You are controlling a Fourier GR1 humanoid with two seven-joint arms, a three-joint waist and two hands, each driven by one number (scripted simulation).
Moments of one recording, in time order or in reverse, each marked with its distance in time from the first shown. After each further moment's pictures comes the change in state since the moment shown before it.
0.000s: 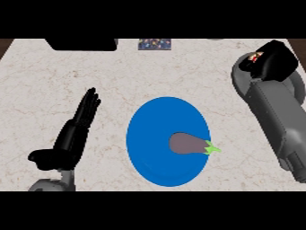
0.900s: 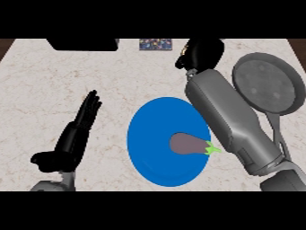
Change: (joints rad) left arm 0.011 0.010 -0.016 0.015 0.005 0.003 -0.023; right arm -0.192 0.239 0.210 -0.065 -0.136 0.300 0.061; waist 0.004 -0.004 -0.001
